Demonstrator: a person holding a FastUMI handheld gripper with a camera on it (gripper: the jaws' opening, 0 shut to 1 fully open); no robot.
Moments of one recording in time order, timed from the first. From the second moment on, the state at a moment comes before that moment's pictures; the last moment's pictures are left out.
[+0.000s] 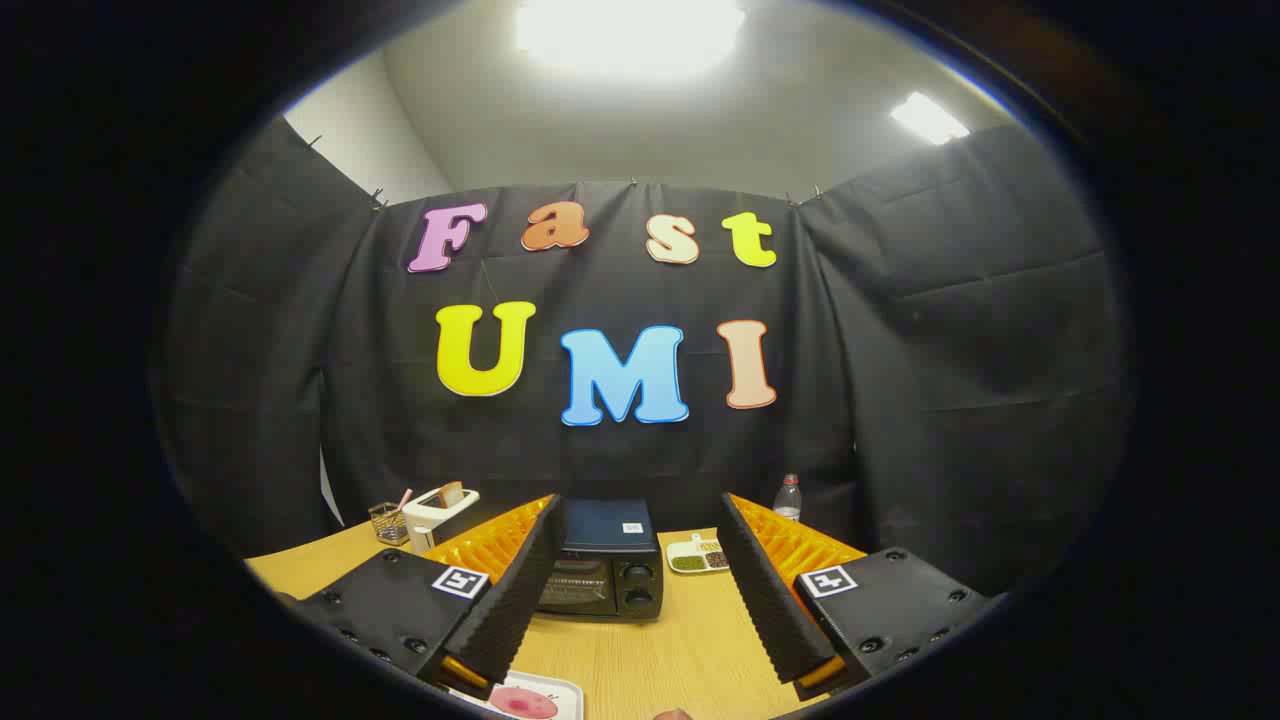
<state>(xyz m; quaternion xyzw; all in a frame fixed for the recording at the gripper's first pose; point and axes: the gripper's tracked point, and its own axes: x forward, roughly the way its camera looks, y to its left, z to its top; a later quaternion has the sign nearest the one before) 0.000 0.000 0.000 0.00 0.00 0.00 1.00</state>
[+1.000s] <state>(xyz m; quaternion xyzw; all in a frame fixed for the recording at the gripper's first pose) 0.015 0.018 0.006 0.02 -0.01 0.01 1.00</state>
